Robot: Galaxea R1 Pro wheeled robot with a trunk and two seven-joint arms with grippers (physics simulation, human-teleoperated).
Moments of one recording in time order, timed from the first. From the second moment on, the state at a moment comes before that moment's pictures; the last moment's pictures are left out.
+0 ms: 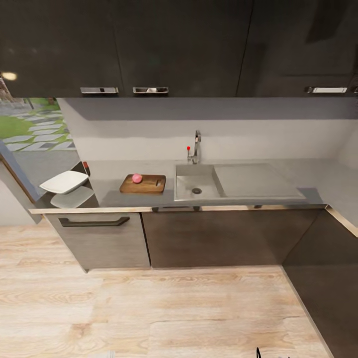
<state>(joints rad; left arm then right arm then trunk) -0.42 0.03 -0.14 0.07 0.24 -0.45 0.07 -0.22 -0.05 -0.19 -0.24 0.01 -0.66 -0.09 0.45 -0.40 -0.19</state>
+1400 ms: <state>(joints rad) -0.42 0.03 -0.14 0.07 0.24 -0.45 0.07 -0.22 -0.05 -0.19 -0.24 0.01 -0.65 -0.09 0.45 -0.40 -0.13</state>
